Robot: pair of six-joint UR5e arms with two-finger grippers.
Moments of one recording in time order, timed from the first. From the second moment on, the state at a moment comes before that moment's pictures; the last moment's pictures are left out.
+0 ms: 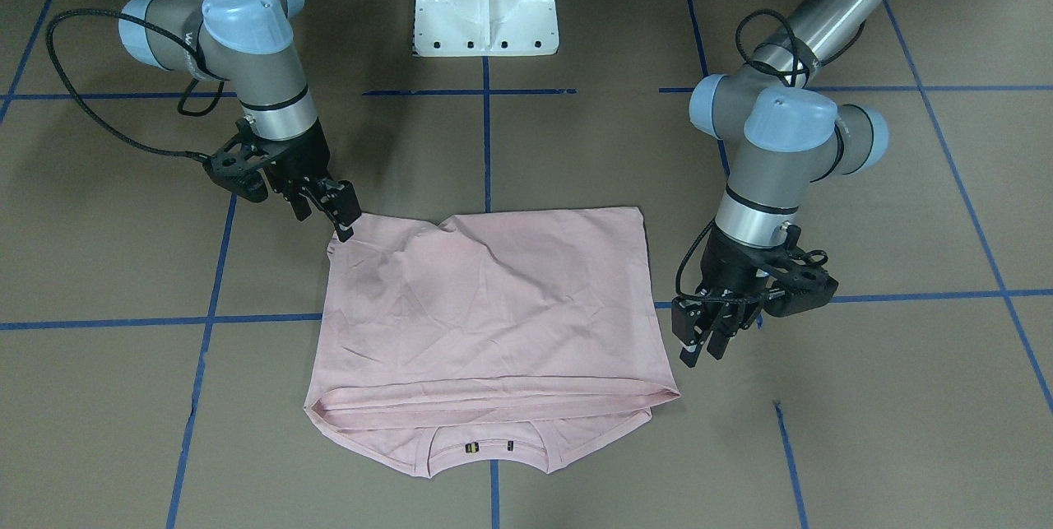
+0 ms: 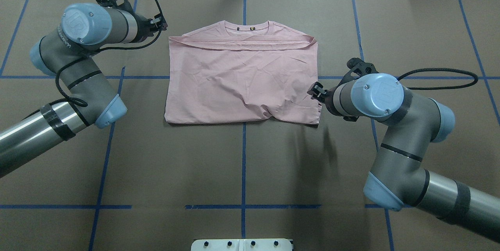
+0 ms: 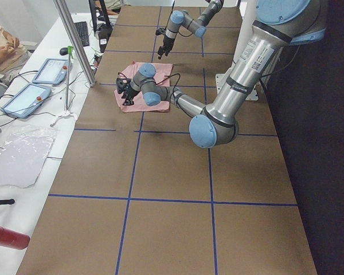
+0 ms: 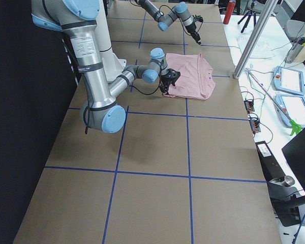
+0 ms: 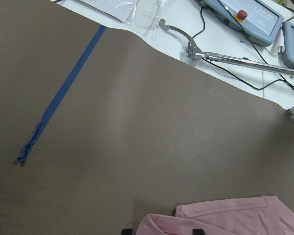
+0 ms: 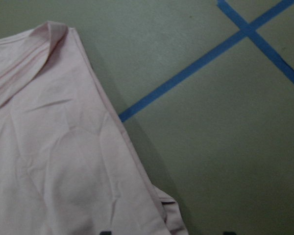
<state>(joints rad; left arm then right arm) -0.81 -2.14 -1.38 -2.28 -1.65 -1.45 0.55 -1.25 1.81 -1.28 1.65 1.82</state>
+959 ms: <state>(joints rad) -0.81 -2.14 -1.38 -2.28 -1.65 -1.44 0.49 -1.23 1.77 -1.28 1.65 1.83</state>
